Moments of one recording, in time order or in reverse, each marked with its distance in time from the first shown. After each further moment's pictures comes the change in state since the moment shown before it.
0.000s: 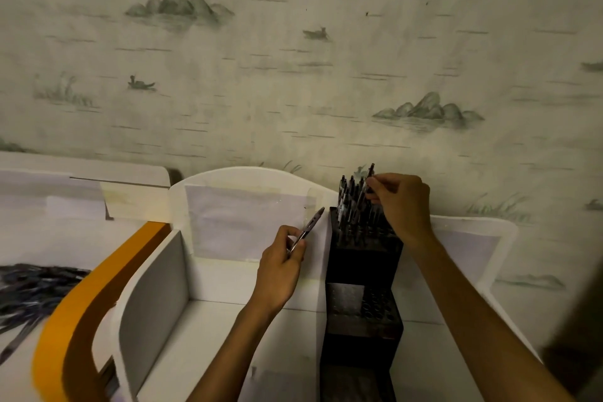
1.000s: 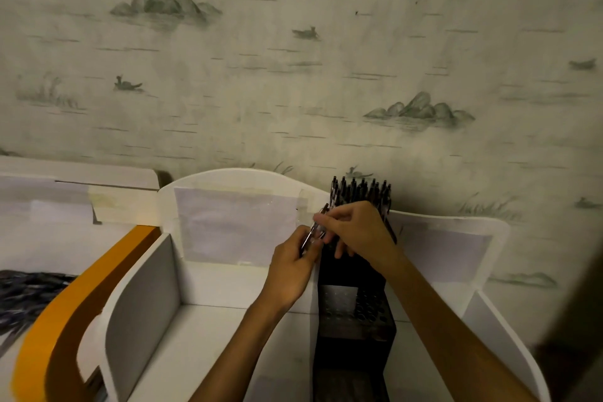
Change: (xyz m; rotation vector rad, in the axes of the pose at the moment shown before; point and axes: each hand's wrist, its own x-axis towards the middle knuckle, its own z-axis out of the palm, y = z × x) left_hand 0.005 0.022 0.024 -0.124 -0.119 0.046; right_hand -0.045 -0.027 0.020 0.042 -0.491 0.202
